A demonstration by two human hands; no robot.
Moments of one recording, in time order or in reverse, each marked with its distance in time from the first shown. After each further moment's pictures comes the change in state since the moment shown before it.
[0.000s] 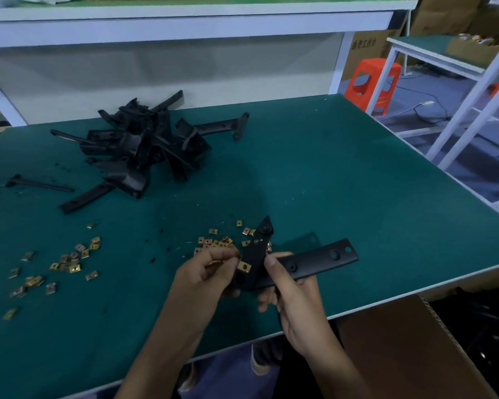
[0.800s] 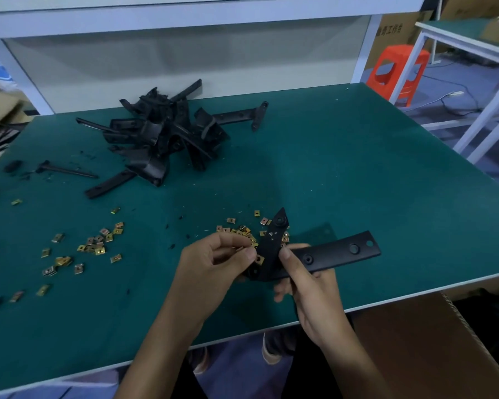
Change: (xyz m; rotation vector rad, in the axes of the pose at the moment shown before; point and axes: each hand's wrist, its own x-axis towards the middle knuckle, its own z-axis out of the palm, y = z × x) left_hand -0.005 0.012 -0.011 0.099 0.045 0.088; right_hand 0.000 0.005 -0.001 -0.052 -0.008 -0.042
